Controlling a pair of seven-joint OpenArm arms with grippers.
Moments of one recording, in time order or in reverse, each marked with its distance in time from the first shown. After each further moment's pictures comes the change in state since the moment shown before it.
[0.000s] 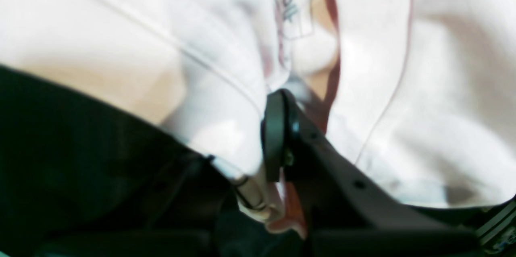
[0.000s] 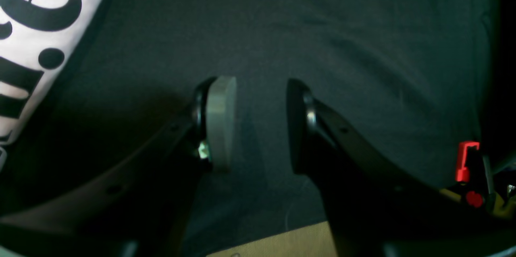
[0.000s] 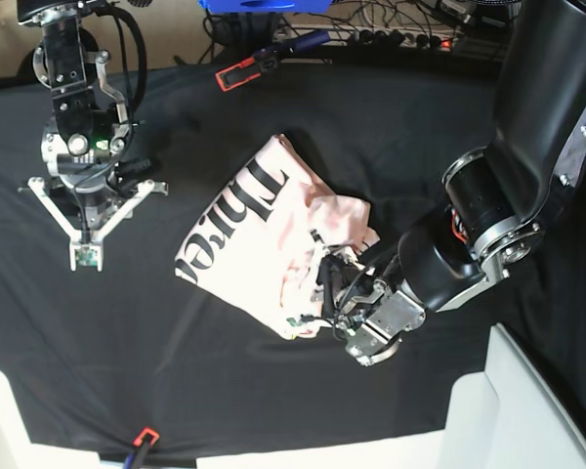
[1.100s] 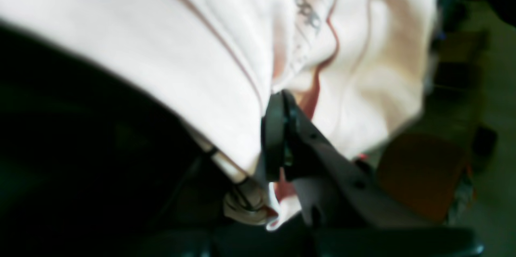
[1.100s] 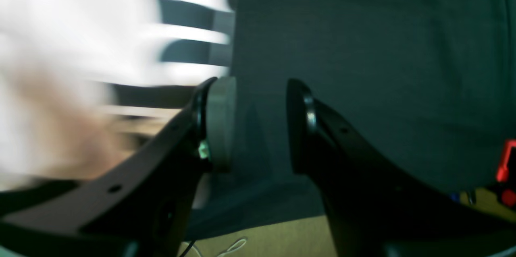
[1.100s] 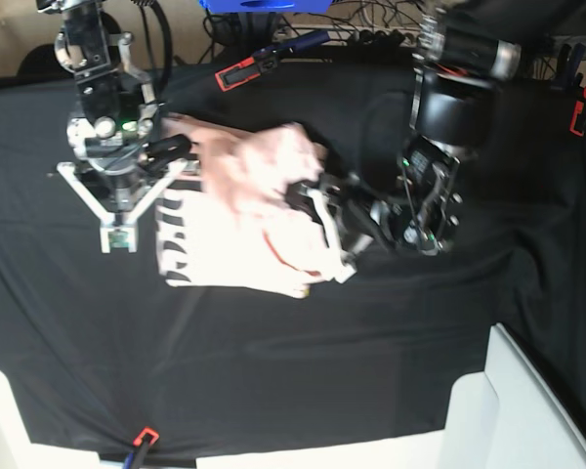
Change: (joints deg) left arm 33.2 -3.4 -68.5 33.4 3.4 -3.8 20.4; right arm -2.2 -2.4 -3.1 0.0 0.3 0.0 -0.1
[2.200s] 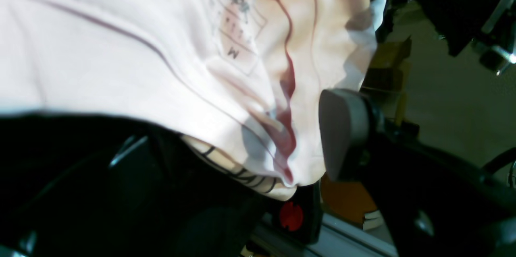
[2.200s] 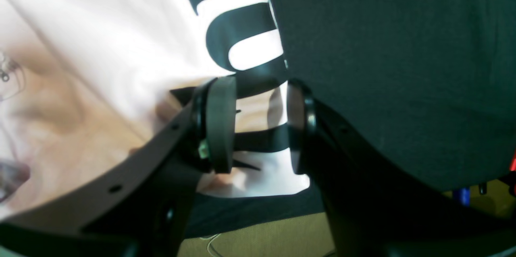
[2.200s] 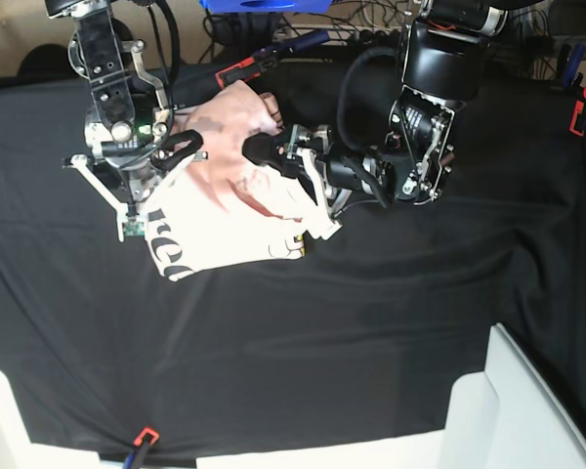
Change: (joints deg) left arm 10.0 2.8 -3.4 4.9 -12.0 -4.1 4.0; right arm 1.1 -1.4 -1.8 -6.7 -0.5 -0.3 0.2
